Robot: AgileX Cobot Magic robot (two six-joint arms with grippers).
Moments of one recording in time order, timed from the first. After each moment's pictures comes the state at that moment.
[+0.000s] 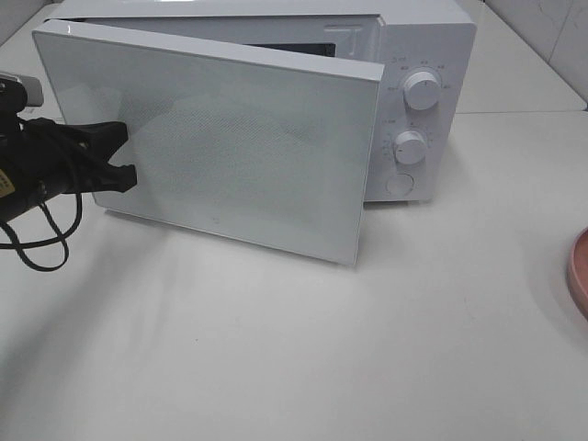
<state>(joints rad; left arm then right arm) -0.22 1.88 -0.60 0.30 -1.05 -0.16 0.09 0.00 -0.49 -0.05 0.97 0.01</state>
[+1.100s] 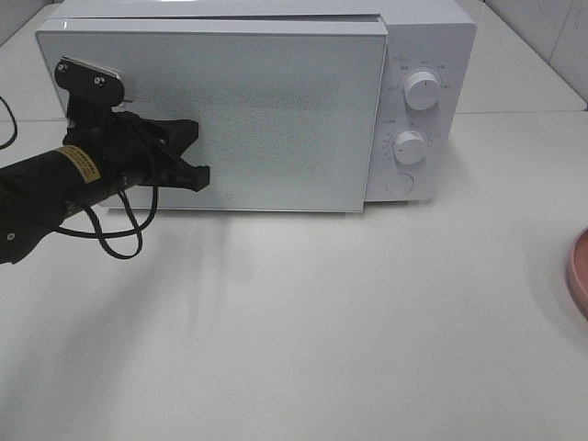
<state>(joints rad) -0.39 1.98 -0.77 0.22 -0.94 -0.09 0.09 0.00 -0.49 -0.05 0.97 0.01</state>
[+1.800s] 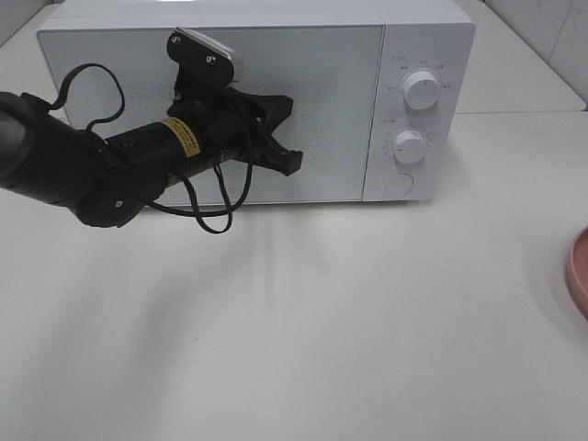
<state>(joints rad) -0.54 2.10 -1.06 0.24 -0.86 -0.06 0.09 0.00 -0.49 -0.05 0.97 0.01</state>
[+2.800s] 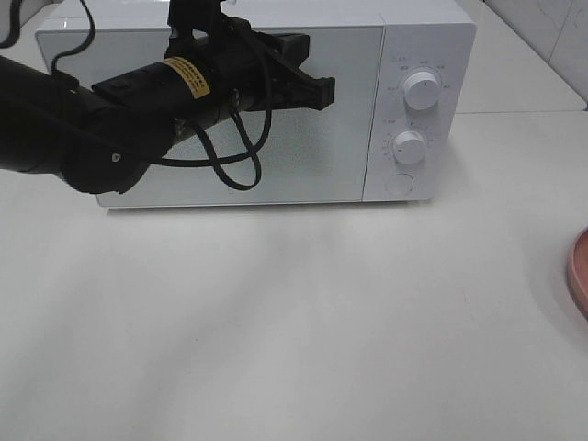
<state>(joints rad) -0.70 1.86 -1.03 -0.01 -0.69 -0.06 0.09 0.00 -0.49 -0.05 0.97 0.01</state>
